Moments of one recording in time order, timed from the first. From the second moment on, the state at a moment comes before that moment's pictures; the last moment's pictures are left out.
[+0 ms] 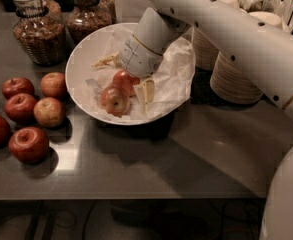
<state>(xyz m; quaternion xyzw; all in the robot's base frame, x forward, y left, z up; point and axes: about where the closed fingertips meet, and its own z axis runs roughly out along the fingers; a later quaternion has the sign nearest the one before) 0.546 0.060 0.863 -0.91 0.30 0.17 0.24</state>
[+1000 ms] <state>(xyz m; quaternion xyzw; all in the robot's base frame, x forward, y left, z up) 0.546 0.060 0.863 -0.91 0.30 0.17 0.24</state>
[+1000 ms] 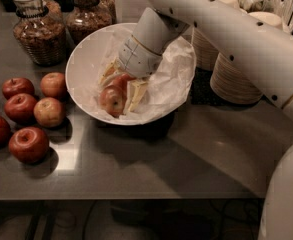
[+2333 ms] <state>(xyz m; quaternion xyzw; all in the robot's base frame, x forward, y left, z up) 0.541 0.075 0.891 -0.90 0.26 0.18 0.31</state>
